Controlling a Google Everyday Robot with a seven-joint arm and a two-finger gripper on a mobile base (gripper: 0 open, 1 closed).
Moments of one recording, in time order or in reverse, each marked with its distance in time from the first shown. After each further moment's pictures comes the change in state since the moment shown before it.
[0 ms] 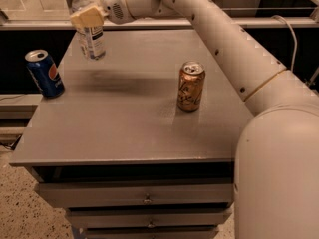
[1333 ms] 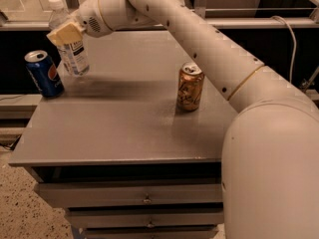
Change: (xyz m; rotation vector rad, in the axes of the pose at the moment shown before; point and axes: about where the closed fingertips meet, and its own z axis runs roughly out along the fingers) arm 0.010 0.051 0.056 -0.110 0.063 -0.013
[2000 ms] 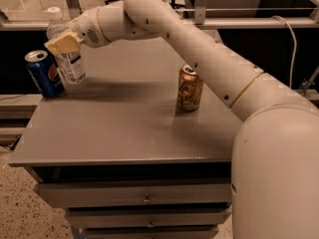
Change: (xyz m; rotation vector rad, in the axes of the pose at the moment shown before) arm 0.016 0.011 0.012 -0.006 -0.039 -0.008
